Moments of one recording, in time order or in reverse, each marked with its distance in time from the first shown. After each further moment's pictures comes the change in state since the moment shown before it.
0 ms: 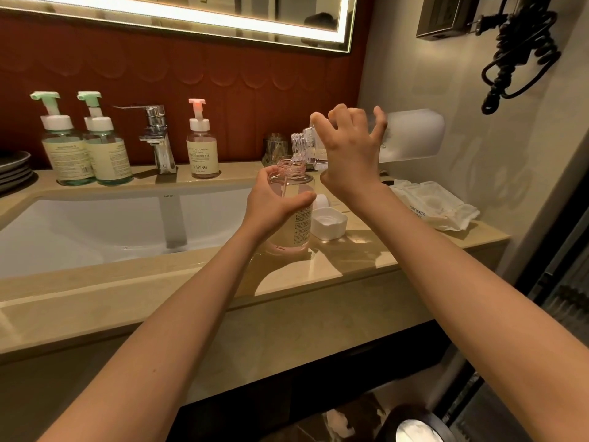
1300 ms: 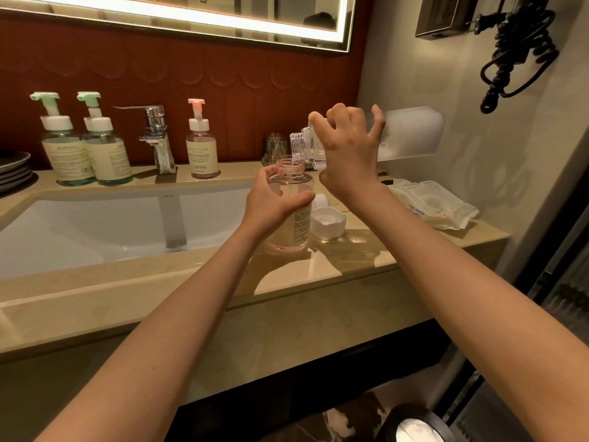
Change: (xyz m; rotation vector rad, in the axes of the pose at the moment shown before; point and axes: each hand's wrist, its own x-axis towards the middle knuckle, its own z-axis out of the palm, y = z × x) left_hand -0.001 0.003 -0.001 -0.005 -0.003 -0.003; right_hand -0.001 0.000 0.000 -0.005 0.009 -0.007
